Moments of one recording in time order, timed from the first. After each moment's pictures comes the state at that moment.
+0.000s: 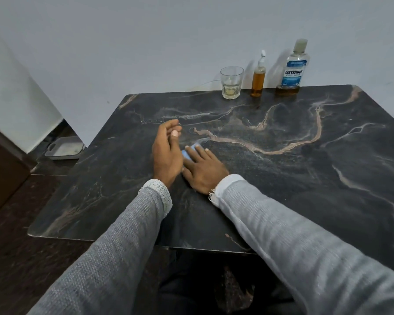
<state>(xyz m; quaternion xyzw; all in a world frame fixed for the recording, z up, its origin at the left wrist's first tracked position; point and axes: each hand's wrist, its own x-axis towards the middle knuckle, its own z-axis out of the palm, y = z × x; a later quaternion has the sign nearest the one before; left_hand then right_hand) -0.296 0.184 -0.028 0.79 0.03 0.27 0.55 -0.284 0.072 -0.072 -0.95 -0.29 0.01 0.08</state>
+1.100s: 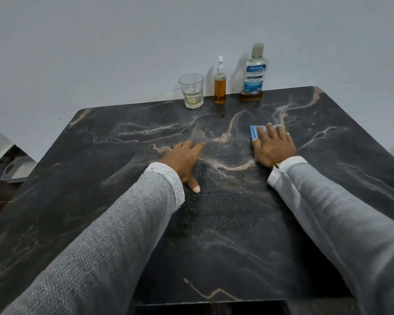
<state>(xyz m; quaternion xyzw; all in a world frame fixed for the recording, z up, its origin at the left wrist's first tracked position) -0.210 0.087 -0.008 0.96 -0.19 -0.19 -0.03 -0.183 -0.169 -0.069 -1.00 0.04 -0.02 0.09</state>
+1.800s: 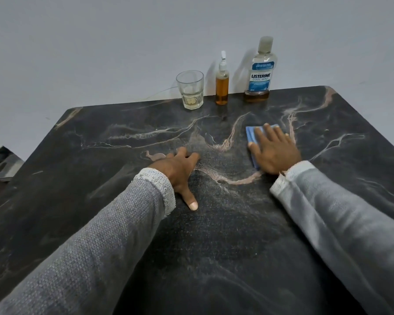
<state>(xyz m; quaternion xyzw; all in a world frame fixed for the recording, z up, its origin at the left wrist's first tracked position) -0.189 0.082 -0.001 0.94 -0.16 -0.29 -0.08 -0.156 -0.166 -0.071 -1.00 -0.01 -0.01 0.07</state>
